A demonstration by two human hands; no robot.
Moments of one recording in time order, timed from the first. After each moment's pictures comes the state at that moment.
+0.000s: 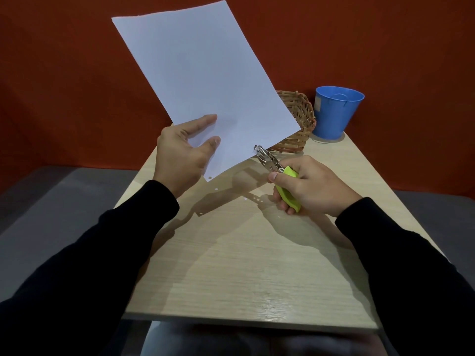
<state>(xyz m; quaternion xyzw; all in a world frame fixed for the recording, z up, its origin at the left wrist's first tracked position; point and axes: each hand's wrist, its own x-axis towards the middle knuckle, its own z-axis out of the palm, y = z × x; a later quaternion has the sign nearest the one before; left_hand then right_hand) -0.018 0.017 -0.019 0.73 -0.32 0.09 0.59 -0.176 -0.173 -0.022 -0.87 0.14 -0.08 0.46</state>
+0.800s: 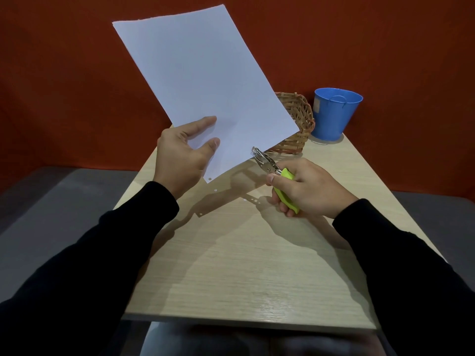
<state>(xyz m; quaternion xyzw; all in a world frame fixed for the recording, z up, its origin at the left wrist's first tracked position) -0.016 0.017 -0.021 0.73 -0.32 0.09 0.59 -0.176 -0.170 -0.021 -0.88 0.14 -0.08 0.44</state>
